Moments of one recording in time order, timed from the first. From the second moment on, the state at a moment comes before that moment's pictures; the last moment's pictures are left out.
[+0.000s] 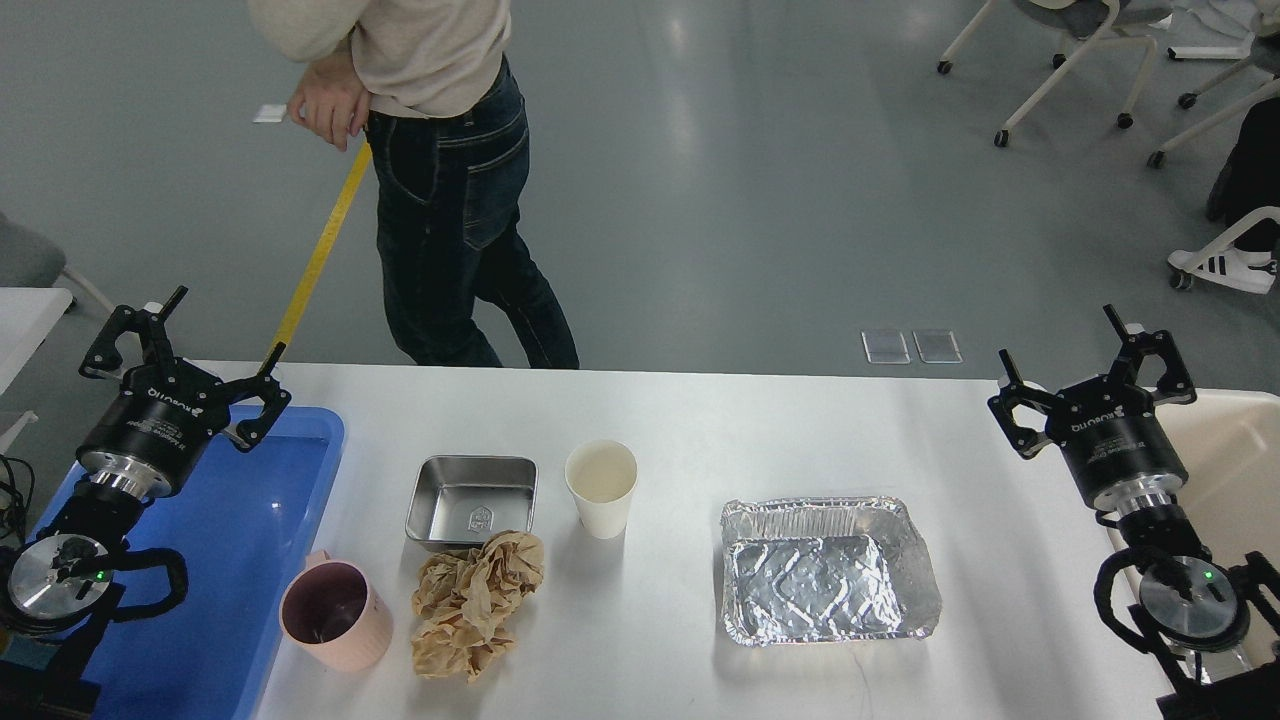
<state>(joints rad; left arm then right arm) -0.19 0.31 -1.43 -1.13 0.09 -0.33 0.03 0.15 -0.31 1.46 1.16 -0.07 0.34 0.13</state>
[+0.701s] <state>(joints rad) -0.23 0.33 -1.40 -1.14 0.23 -0.15 0.03 0.14 -0.31 1.45 1.16 -0.07 0.34 0.13</state>
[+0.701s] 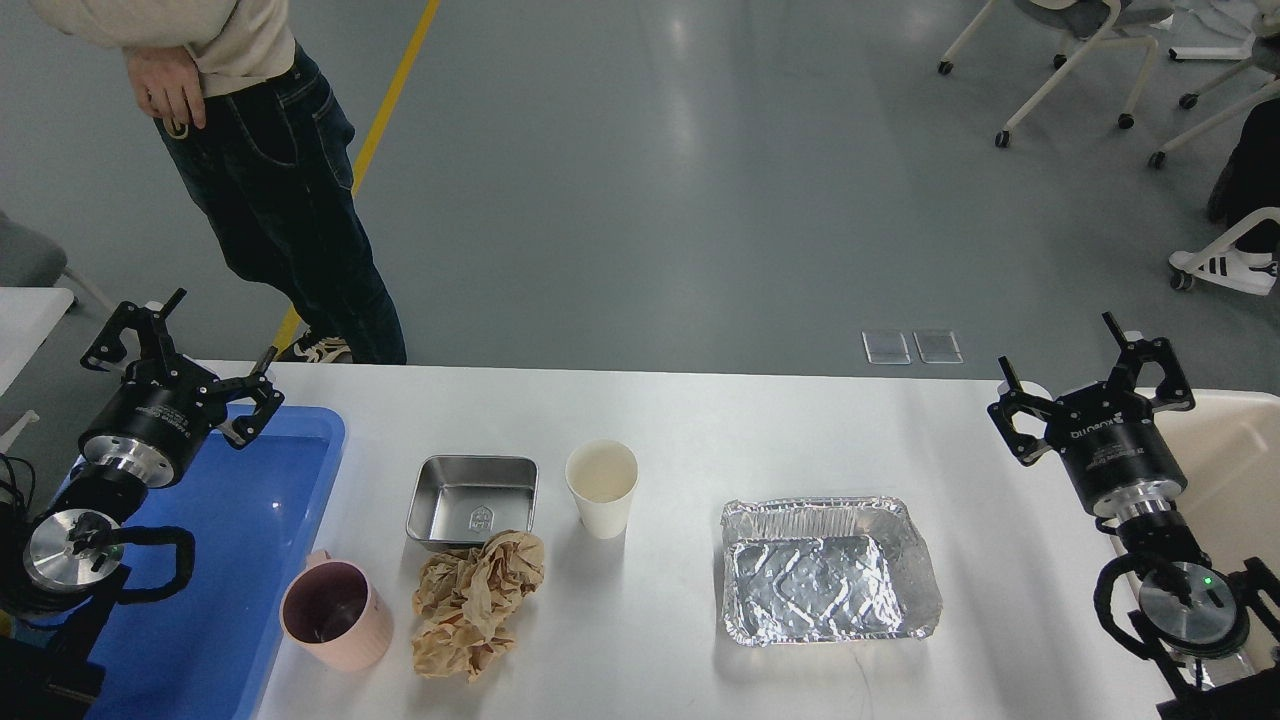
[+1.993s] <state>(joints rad) -0.33 1.31 -0.58 -1.70 0.99 -0.02 0.04 0.14 -0.29 1.41 1.16 -0.08 0.34 0.13</state>
